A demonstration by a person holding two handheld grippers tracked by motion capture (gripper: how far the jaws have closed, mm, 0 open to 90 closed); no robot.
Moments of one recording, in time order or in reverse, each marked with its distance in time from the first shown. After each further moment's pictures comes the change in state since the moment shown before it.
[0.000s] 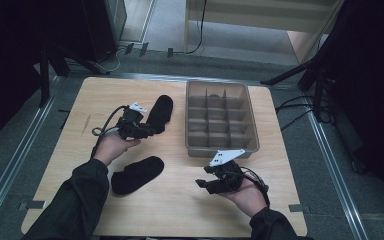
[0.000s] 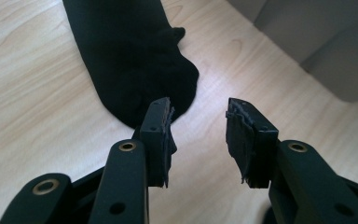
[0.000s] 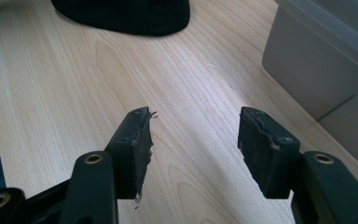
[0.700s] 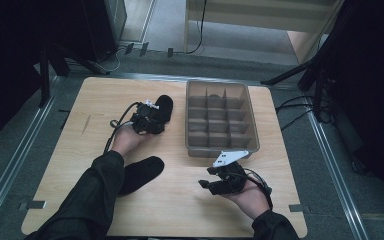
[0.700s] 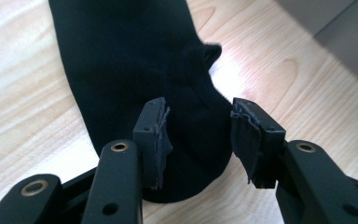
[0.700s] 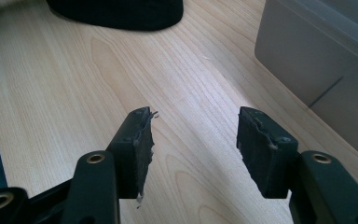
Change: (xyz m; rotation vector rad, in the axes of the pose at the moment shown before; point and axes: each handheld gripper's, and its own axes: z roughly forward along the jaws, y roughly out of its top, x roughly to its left) left arm 0.012 0.017 0.056 0.036 0.036 -0.035; right arm -0.001 -0.006 -0.005 -0.001 -0.015 0.022
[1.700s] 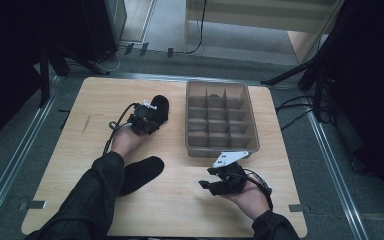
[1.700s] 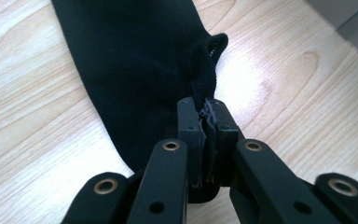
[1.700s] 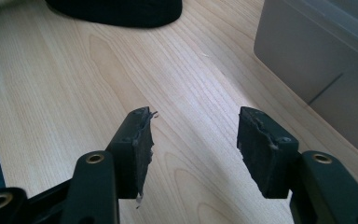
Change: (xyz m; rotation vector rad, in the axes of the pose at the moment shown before) left arm 0.001 -0.002 -0.012 0.005 0.061 -0.024; right arm 0.000 -0.001 0.000 0.008 -0.006 -0.001
